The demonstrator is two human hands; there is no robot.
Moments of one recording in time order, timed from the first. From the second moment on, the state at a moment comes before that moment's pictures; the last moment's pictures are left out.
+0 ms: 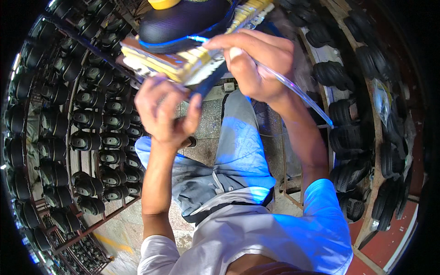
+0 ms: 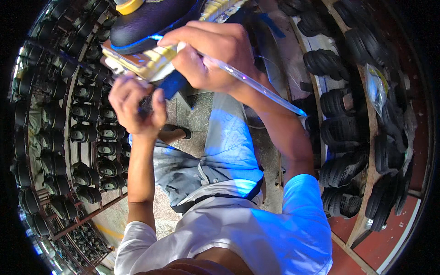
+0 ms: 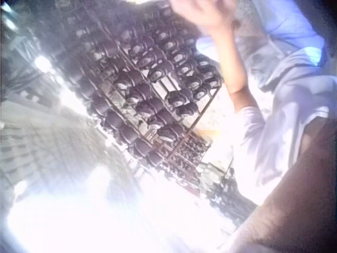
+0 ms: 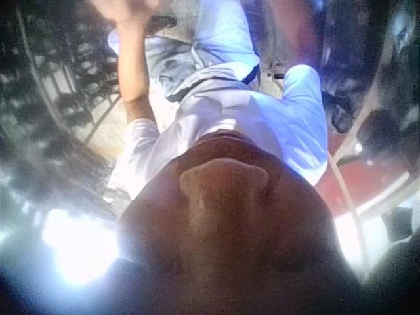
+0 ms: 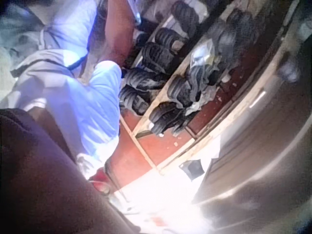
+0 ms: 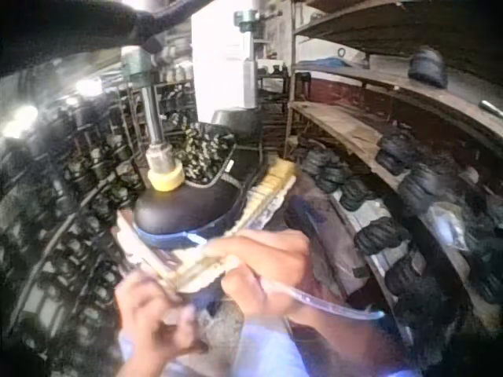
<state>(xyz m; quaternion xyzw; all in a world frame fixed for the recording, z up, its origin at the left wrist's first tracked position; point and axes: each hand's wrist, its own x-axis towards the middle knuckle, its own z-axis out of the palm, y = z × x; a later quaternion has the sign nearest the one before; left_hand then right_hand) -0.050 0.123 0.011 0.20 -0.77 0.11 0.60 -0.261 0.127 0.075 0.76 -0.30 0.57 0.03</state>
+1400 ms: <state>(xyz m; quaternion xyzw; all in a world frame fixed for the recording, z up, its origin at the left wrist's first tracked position) -0.005 0.006 0.005 0.46 -0.68 -0.15 0.55 -0.267 0.066 0.053 0.73 -0.34 0.51 0.32</state>
